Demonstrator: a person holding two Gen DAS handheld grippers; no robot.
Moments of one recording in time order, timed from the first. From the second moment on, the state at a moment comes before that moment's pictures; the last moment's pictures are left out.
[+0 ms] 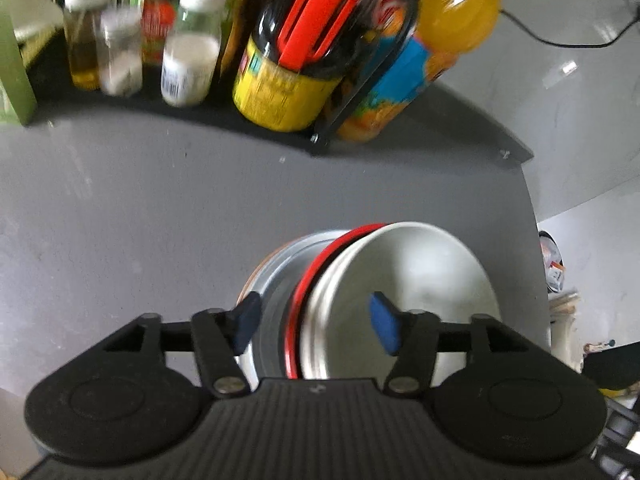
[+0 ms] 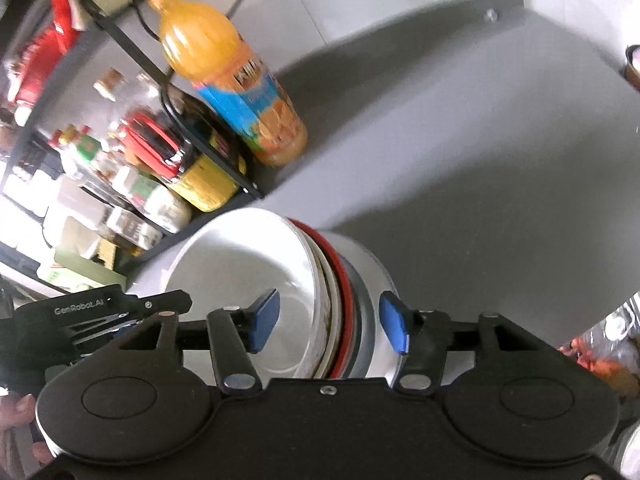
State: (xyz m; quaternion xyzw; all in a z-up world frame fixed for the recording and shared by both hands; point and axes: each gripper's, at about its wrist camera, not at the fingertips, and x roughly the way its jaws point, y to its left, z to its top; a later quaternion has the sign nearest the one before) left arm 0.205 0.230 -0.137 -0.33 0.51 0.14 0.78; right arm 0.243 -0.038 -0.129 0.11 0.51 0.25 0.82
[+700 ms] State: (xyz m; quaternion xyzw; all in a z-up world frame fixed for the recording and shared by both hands) left arm 0.149 0.090 -0.038 -0.26 0.44 0.17 0.84; right arm 0.168 -0.178 -0.071 0.09 0.40 0.25 0.88
